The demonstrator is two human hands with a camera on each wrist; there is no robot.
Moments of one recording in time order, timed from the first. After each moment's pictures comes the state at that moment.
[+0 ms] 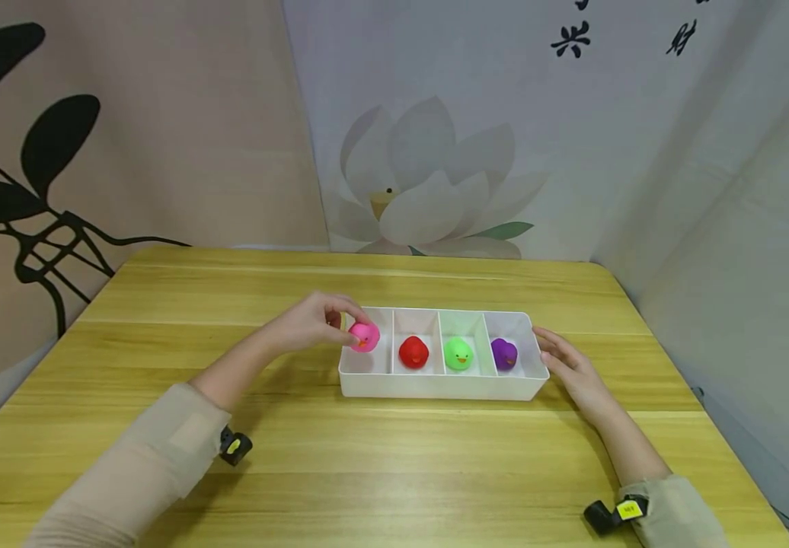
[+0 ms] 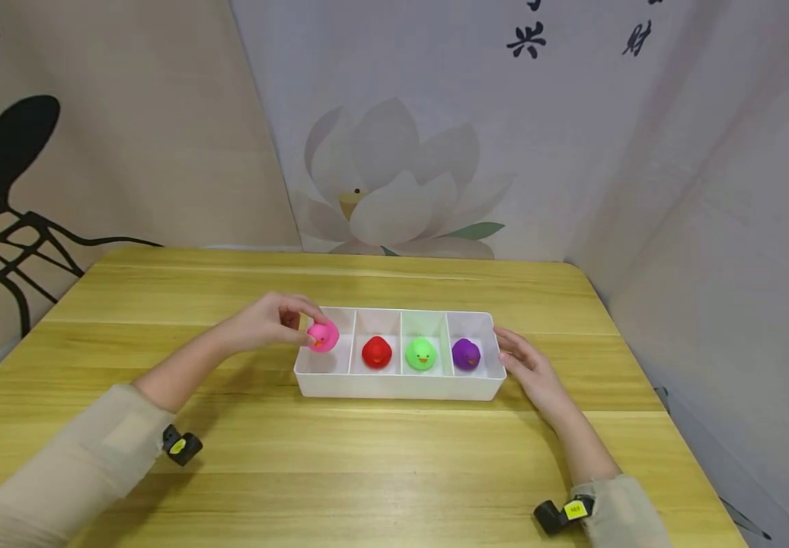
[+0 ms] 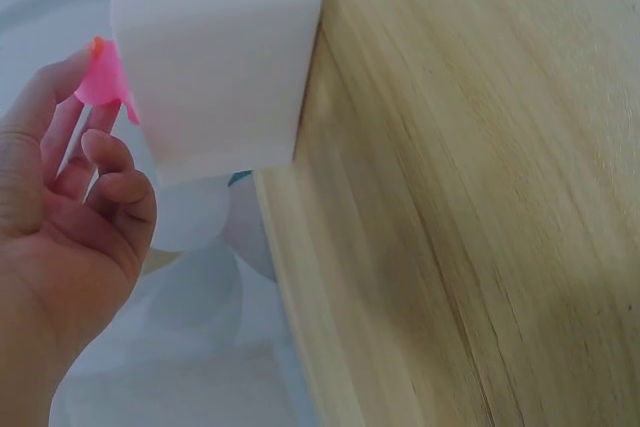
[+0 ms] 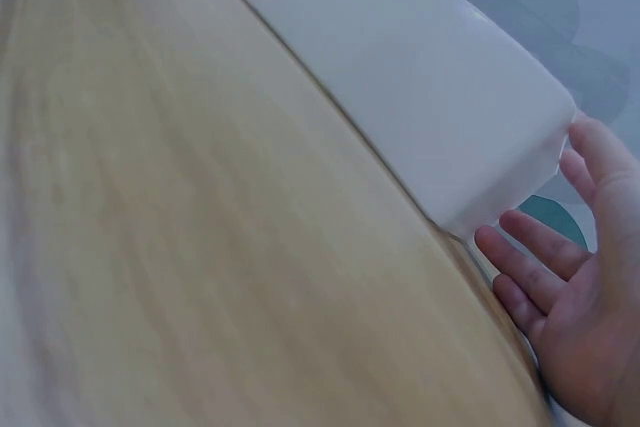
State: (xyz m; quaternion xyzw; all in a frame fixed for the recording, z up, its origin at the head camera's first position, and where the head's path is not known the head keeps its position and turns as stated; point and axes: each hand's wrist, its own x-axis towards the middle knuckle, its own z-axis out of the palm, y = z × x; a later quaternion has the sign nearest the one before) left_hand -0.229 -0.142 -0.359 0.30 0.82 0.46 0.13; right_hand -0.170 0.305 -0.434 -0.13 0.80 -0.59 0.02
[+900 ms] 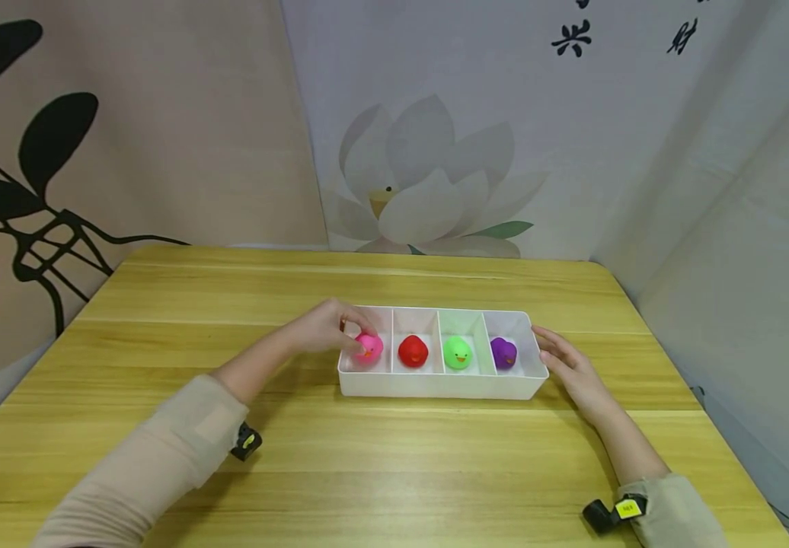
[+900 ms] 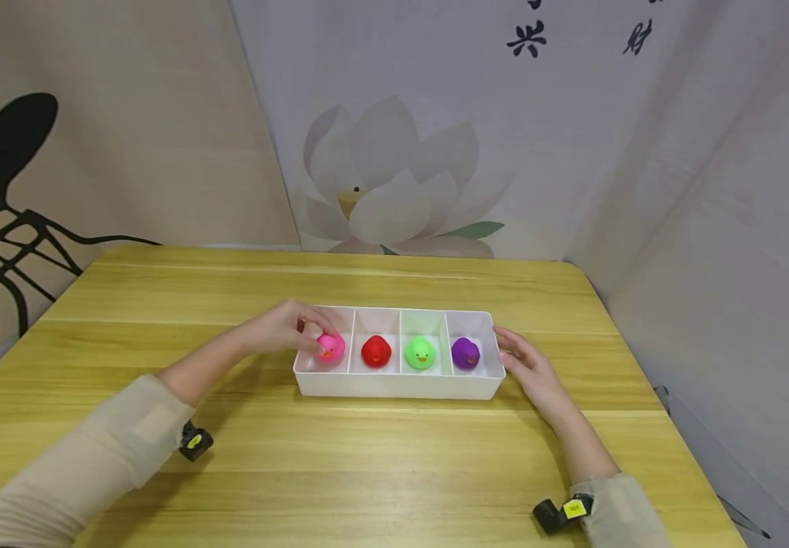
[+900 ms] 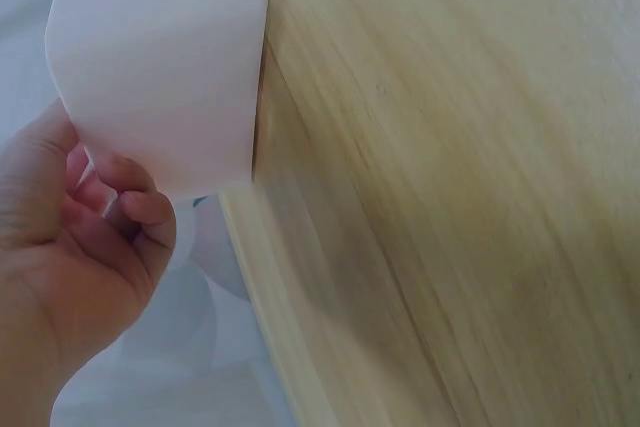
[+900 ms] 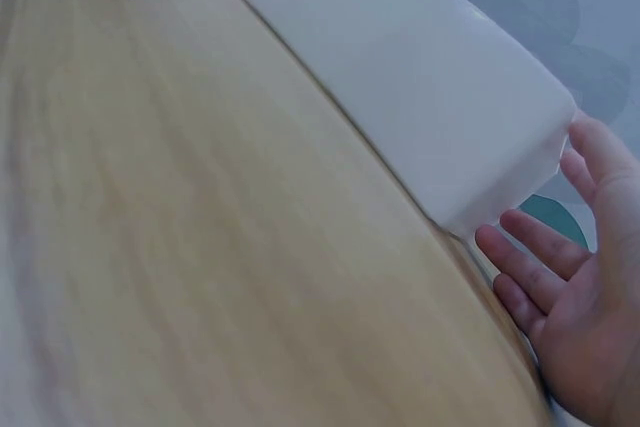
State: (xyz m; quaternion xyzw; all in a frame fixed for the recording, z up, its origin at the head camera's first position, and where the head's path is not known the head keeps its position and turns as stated) left_hand -0.242 -0.127 -0.382 0.31 0.84 0.41 0.14; right_hand -0.172 0.307 -0.436 -0.12 0.81 -0.58 0.02
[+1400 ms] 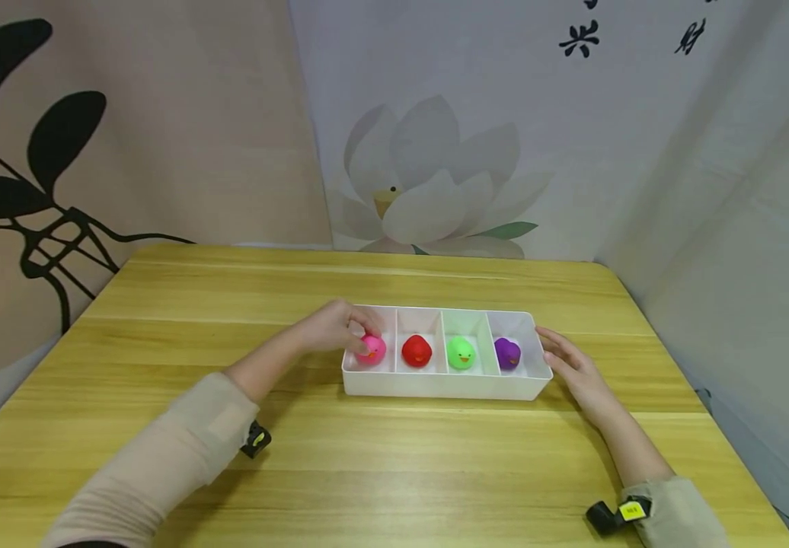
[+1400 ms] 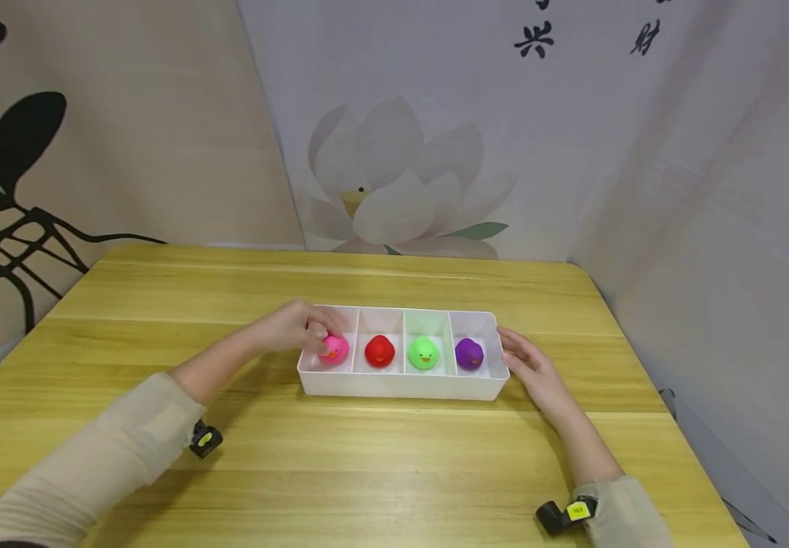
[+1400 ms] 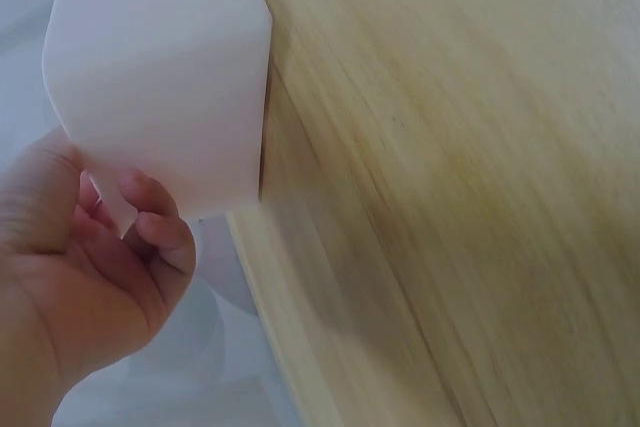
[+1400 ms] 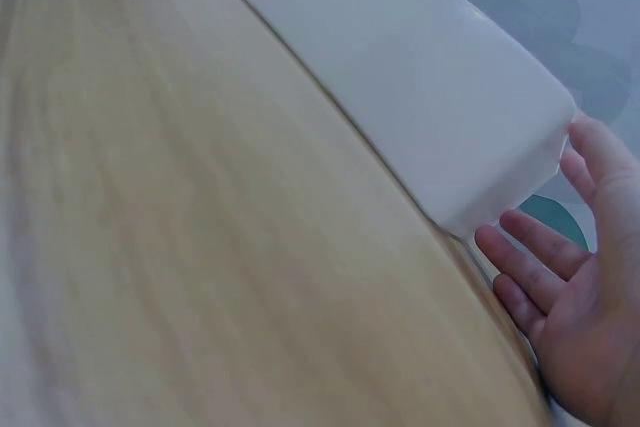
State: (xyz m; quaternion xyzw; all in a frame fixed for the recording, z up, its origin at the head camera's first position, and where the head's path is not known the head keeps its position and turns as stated) left_hand -0.241 -0.122 -0.381 0.28 0.85 0.42 0.17; right_hand -0.171 0.305 -0.434 -0.13 0.80 -0.58 0.02
